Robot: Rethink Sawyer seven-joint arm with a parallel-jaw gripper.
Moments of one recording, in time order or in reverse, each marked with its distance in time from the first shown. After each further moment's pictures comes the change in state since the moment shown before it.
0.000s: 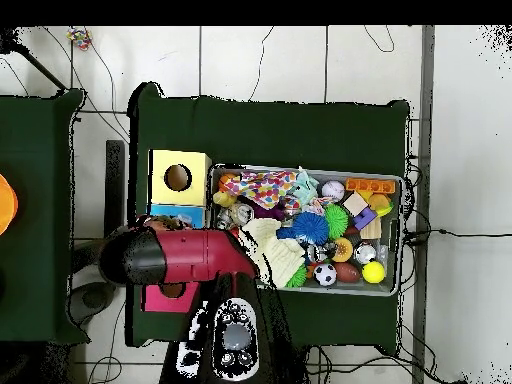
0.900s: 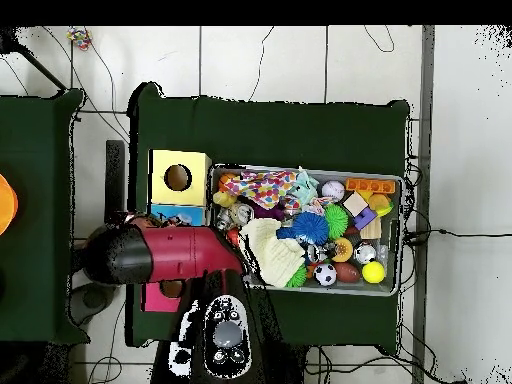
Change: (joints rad) arm -0.001 -0.015 0.051 0.000 0.037 0.000 0.000
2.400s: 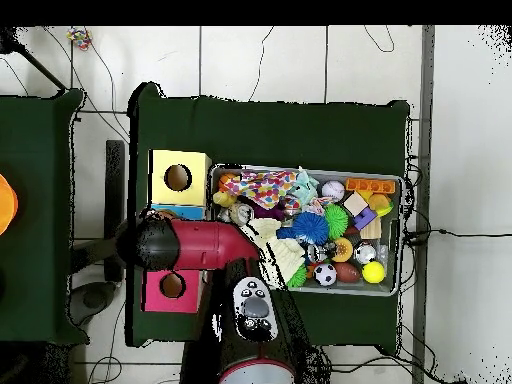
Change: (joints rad) arm -0.074 0.085 0.039 0.001 0.035 -0.027 0.000
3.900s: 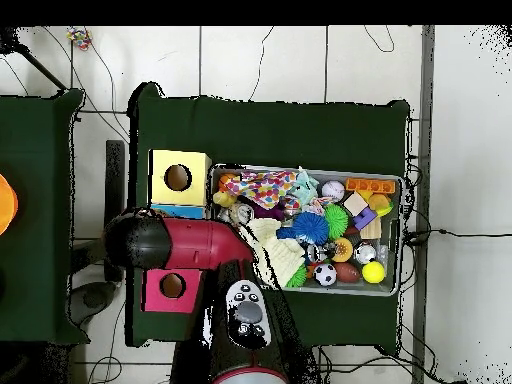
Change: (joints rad) arm 0.021 -0.021 -0.002 -0.004 0.054 0.054 0.000
